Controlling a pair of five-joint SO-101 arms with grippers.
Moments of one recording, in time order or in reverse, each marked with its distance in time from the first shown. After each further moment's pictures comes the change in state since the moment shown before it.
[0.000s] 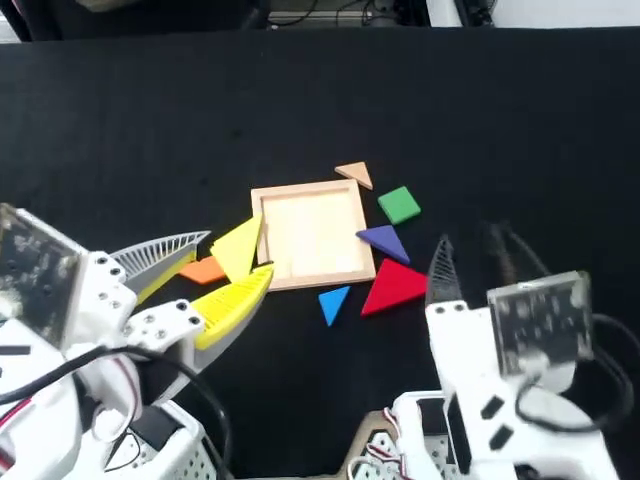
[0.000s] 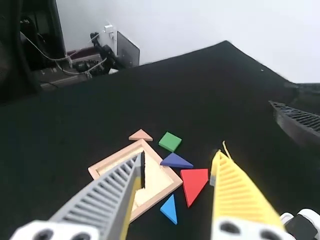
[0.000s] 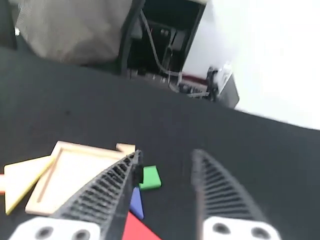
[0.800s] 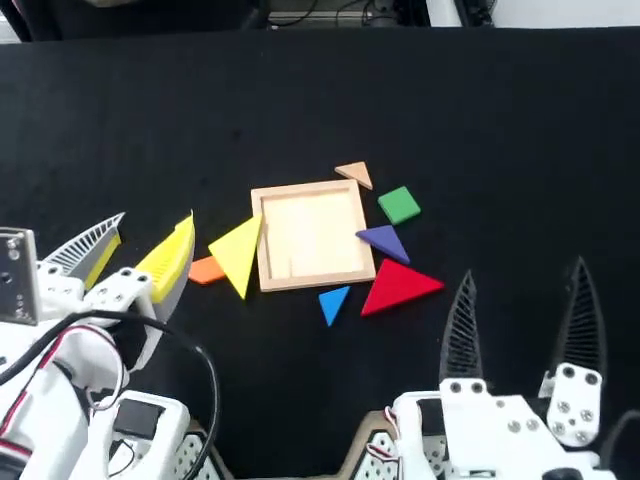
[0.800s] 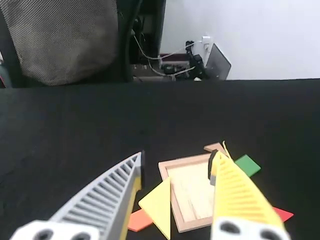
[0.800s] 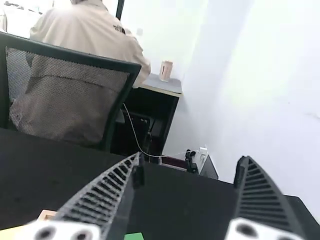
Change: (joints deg) left arm -24.4 -5.9 11.1 -4.0 -0.2; right arm 0.0 -18.5 4.7 -6.8 0.3
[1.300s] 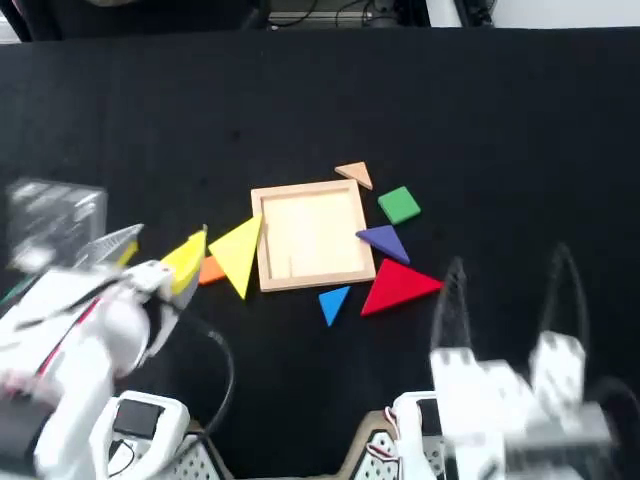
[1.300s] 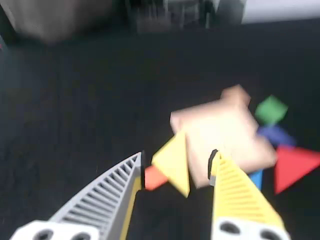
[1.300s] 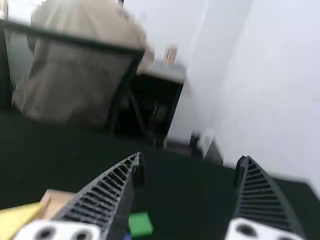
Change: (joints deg) left arm -0.5 4.6 12.1 1.1 -6.9; right arm -0.1 4.2 8.1 -1.1 0.0
